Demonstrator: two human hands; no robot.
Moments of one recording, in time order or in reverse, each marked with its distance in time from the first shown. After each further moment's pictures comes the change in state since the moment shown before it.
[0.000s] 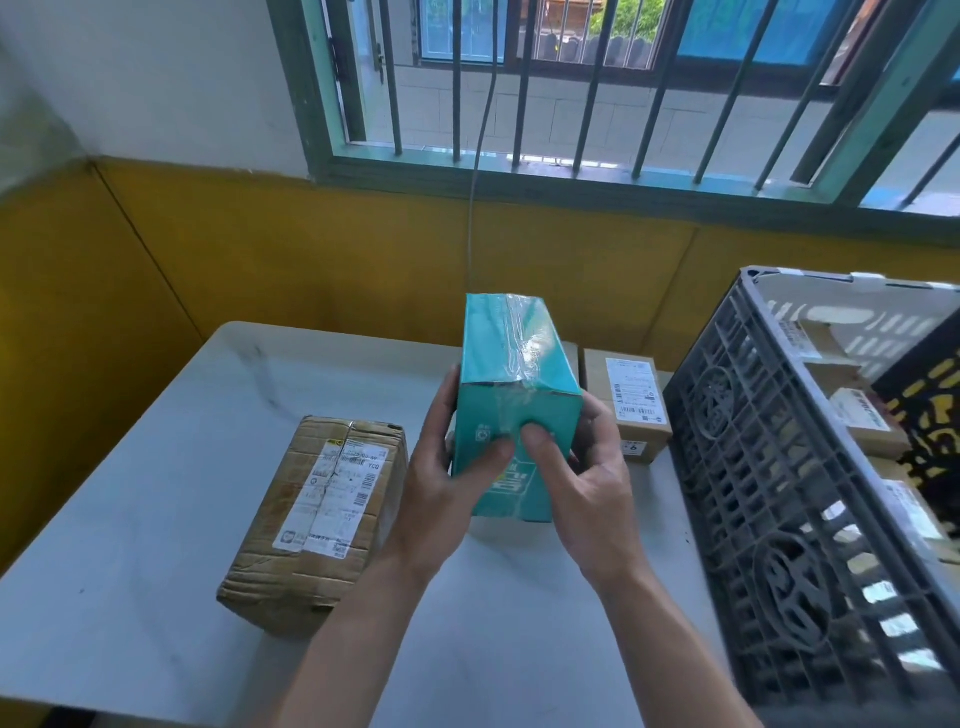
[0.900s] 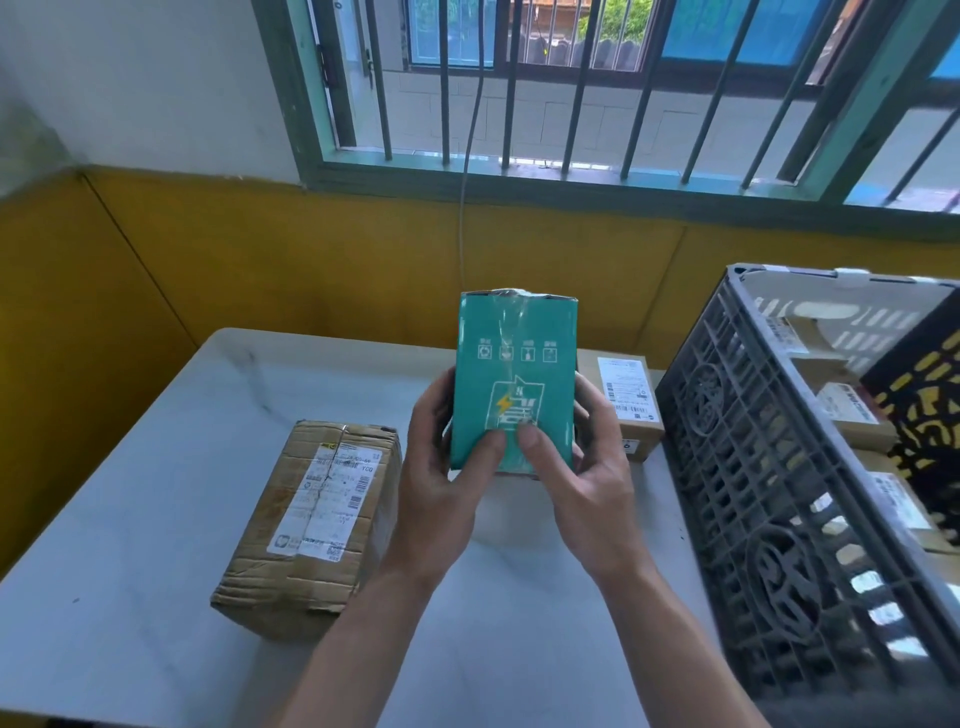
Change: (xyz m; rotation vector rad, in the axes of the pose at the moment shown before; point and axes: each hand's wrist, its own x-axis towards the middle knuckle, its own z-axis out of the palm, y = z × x) left_hand -0.002 -0.004 0.011 -0.020 0.074 0.136; right_hand 0.000 -0.008 -0.004 0.027 -0.015 -0.096
